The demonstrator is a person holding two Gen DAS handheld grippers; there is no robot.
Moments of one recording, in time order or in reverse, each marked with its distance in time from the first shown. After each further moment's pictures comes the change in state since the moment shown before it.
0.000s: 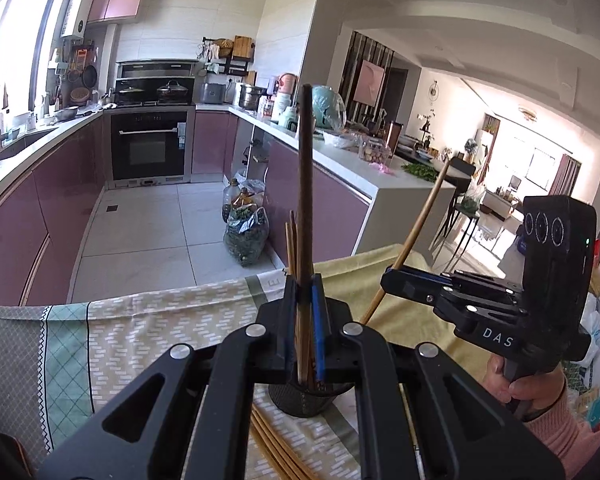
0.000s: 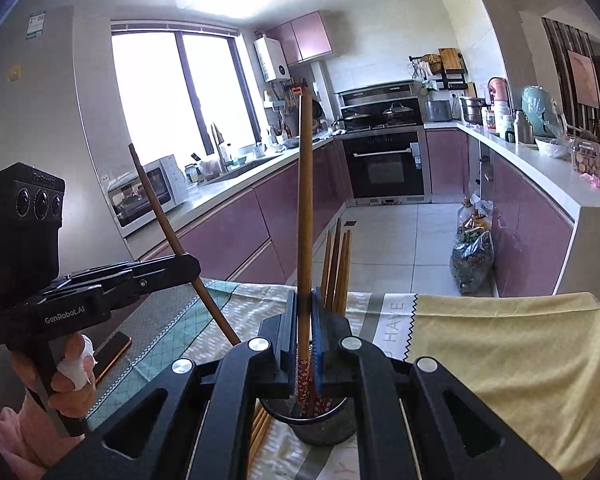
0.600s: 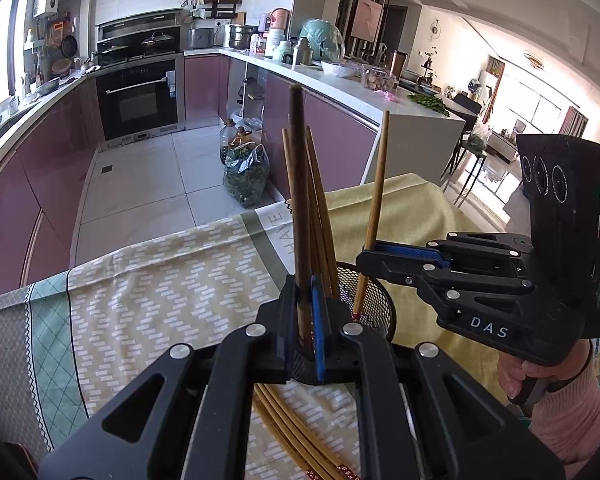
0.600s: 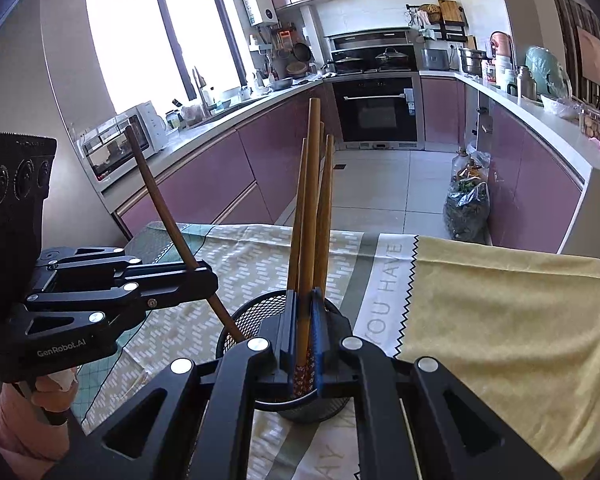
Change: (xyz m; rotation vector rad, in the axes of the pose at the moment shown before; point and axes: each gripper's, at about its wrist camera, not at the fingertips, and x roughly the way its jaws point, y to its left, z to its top) left arm 0.075 0.013 -0.020 0.044 0.227 0.011; right arm 0.051 -0.005 -0.023 0.013 0.202 -0.039
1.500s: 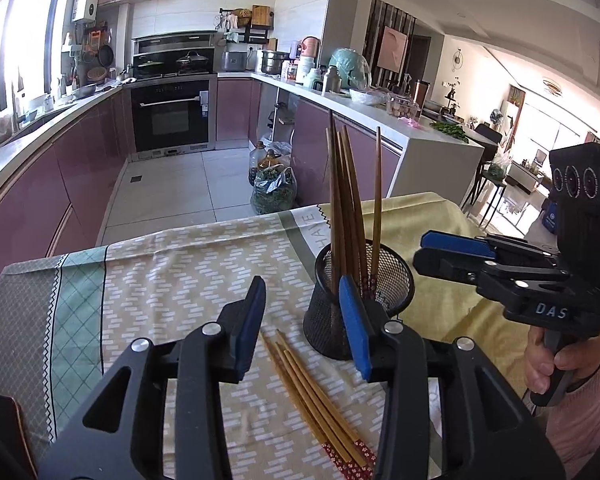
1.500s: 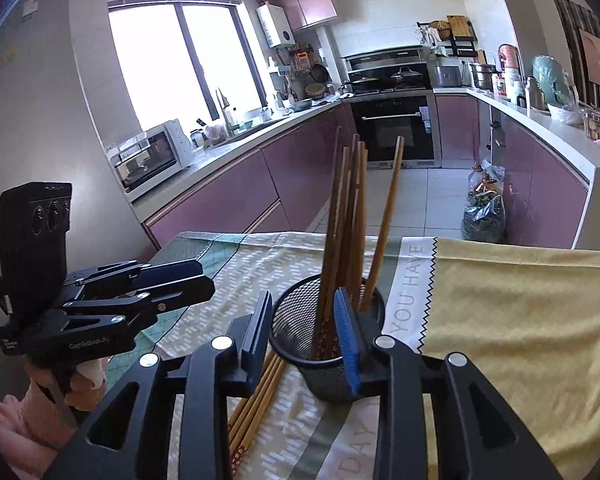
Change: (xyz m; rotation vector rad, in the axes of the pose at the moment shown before) left arm -0.042 0.018 -0.059 -0.061 -0.123 0.090; right arm -0.039 0.015 -0.029 -0.015 -0.090 0.088
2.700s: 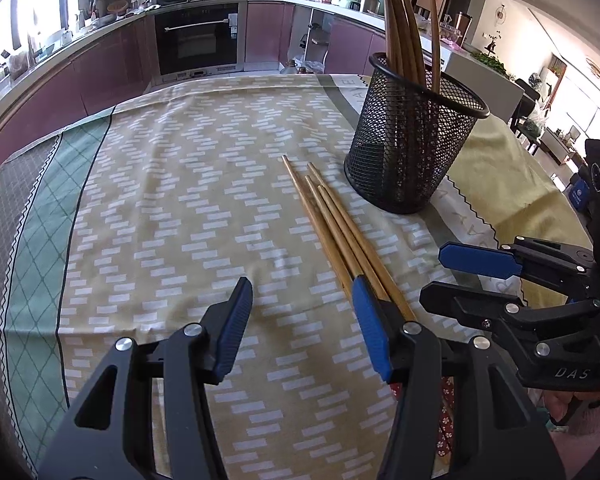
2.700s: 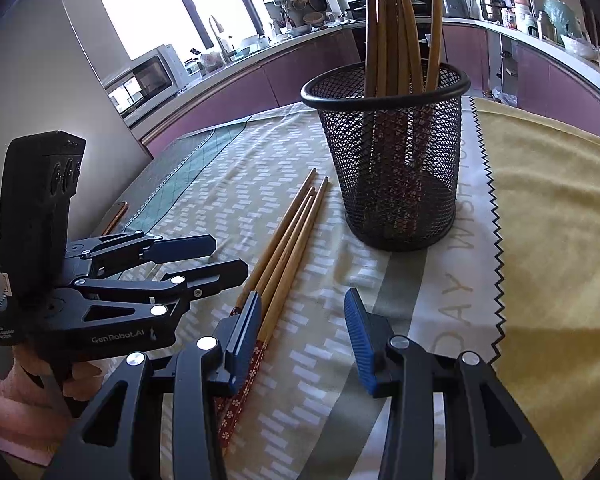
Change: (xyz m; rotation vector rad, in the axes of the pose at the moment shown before) left arm 0.053 0.011 -0.111 -0.074 0.272 0.096; right arm 0.048 0.031 -0.100 0.053 0.261 0.004
